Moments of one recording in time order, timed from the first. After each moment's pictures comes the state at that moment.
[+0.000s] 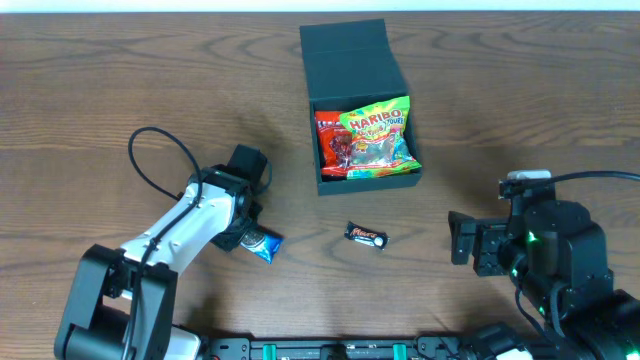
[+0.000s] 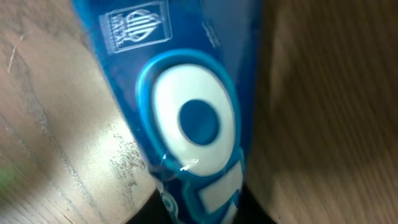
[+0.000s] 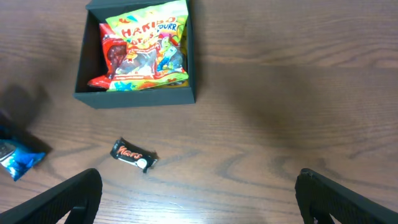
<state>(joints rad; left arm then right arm) -0.36 1.60 0.83 -0.80 -0.11 -1.33 0.36 0.74 1.13 -1.20 0.16 0.28</state>
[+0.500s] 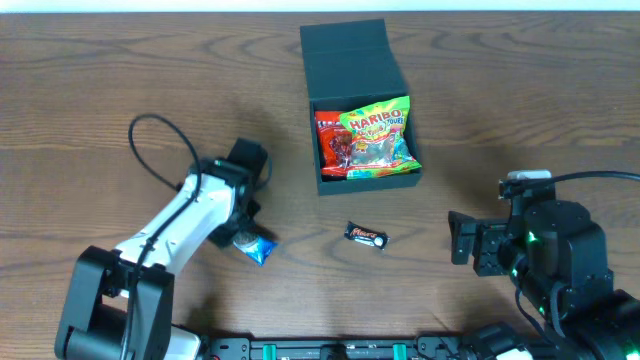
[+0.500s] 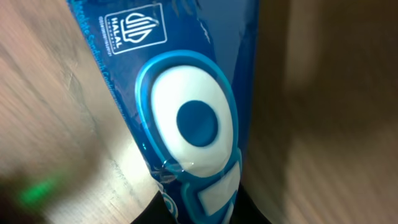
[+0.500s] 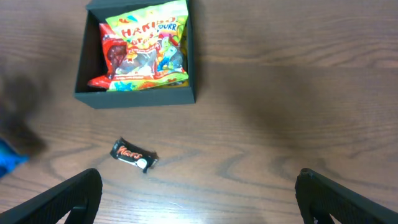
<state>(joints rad) -0.36 1.60 0.96 -0.98 -0.16 -1.19 0.36 0.74 1.13 -1.20 0.16 0.28</state>
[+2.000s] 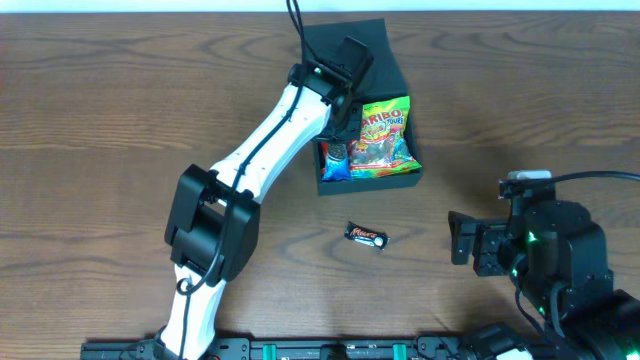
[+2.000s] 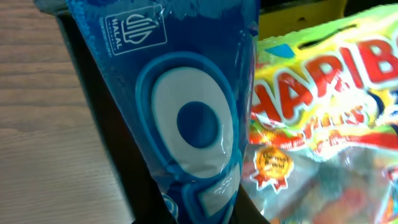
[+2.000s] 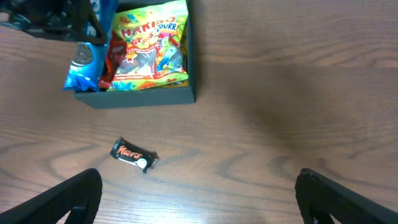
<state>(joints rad) -0.58 2.17 1.91 -1.05 0.05 -0.48 0.36 0.74 1.13 -1.20 0.16 0.28</state>
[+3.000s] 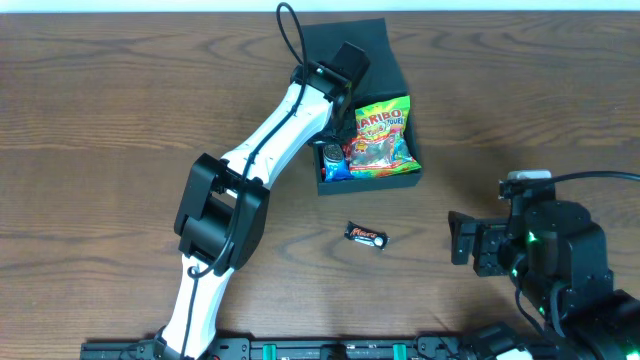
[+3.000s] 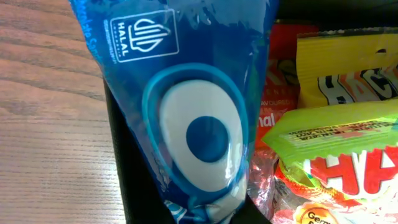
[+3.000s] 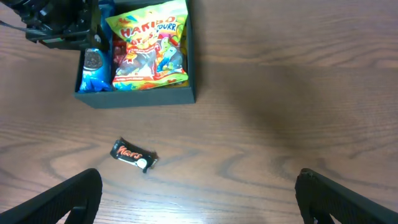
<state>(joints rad) -0.57 2.24 1.92 -1.06 0.01 -0.65 0.36 0.74 1.13 -1.20 0.16 0.28</state>
